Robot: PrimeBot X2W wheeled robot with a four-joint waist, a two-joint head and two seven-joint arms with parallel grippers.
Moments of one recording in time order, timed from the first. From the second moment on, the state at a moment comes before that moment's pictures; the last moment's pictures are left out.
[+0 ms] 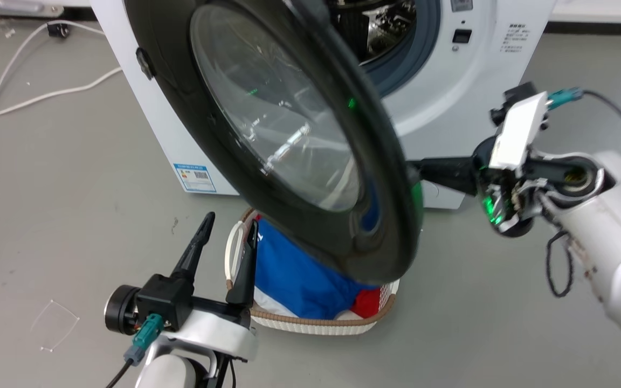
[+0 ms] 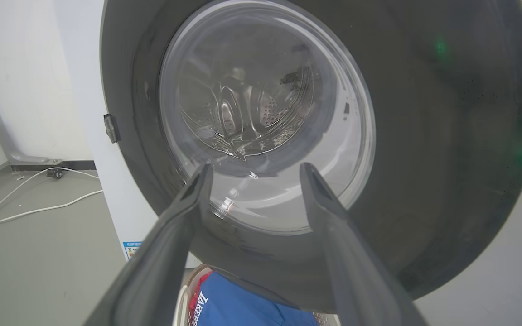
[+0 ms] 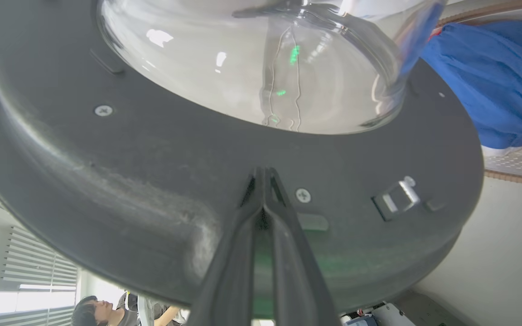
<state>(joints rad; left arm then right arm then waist) -0.14 0.05 -0.16 0.12 -0.14 -0.11 -0.26 -1.01 -0.32 0.78 0.88 1.99 0.13 0.80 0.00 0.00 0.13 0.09</state>
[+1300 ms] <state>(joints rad) -0.03 0.05 -0.11 0.16 -0.15 -0.10 -0.26 -0.44 -0.50 0.68 0.39 1.59 0.13 -0.24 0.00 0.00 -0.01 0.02</state>
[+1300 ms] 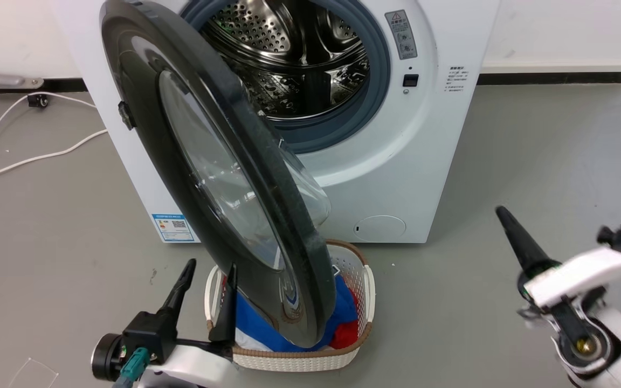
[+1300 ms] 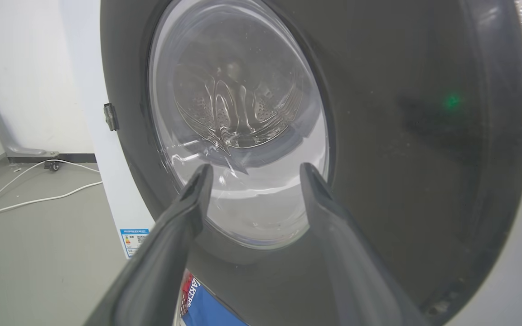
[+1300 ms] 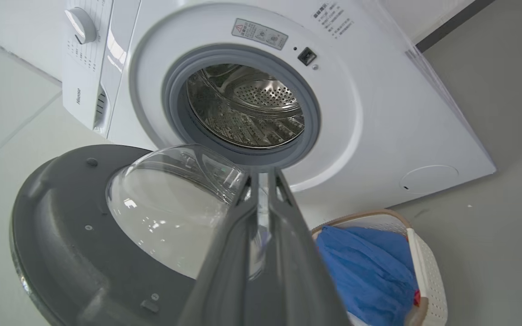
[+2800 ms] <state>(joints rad) -0.02 0.05 -0.06 0.21 -0.13 -0.09 -0.26 0.09 -0.05 -0.05 0.00 0.06 0.13 -0.15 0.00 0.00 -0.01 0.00</state>
